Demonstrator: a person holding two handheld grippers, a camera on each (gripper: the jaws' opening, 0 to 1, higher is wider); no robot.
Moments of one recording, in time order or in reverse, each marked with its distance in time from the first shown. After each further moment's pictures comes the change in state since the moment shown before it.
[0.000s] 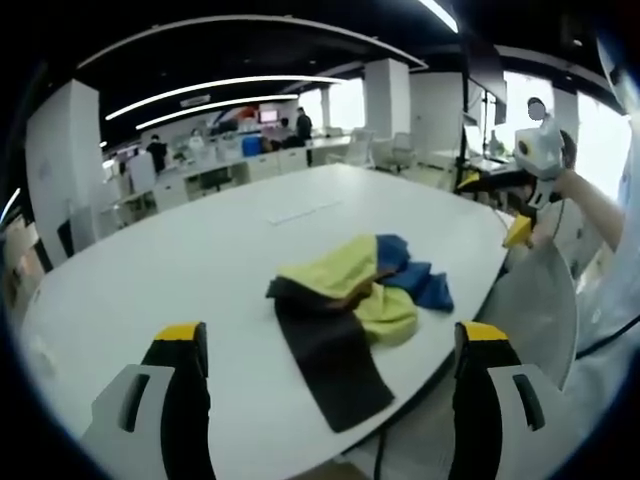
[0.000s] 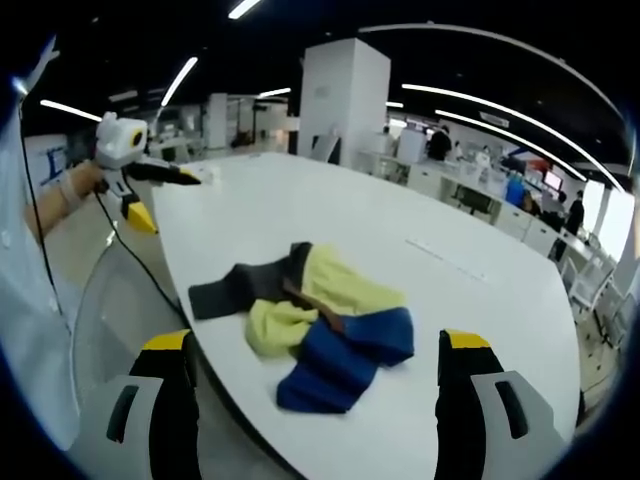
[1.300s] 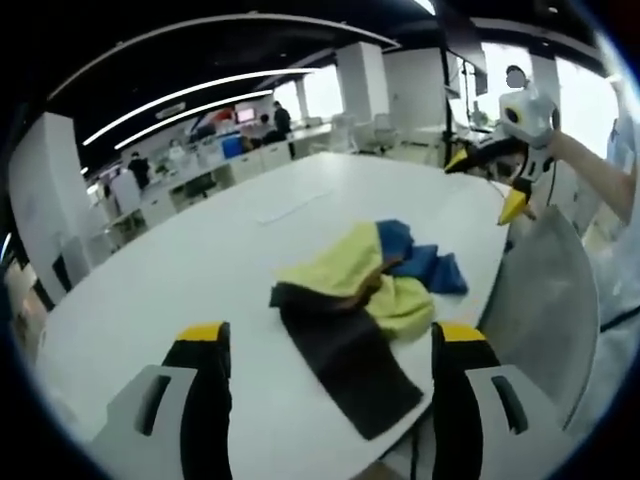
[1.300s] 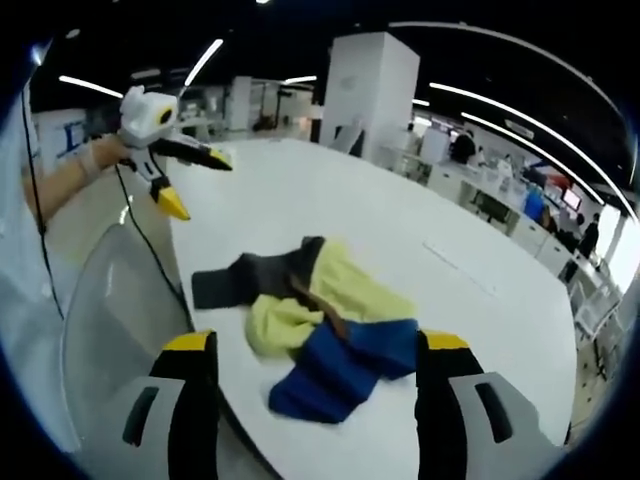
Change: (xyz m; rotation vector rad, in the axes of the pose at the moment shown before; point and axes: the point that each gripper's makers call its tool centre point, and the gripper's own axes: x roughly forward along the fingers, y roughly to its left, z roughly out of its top) left arm 0.030 0.013 0.005 0.141 0.052 -0.042; right arm 0.023 0.002 0.006 -0.098 0.049 0.073
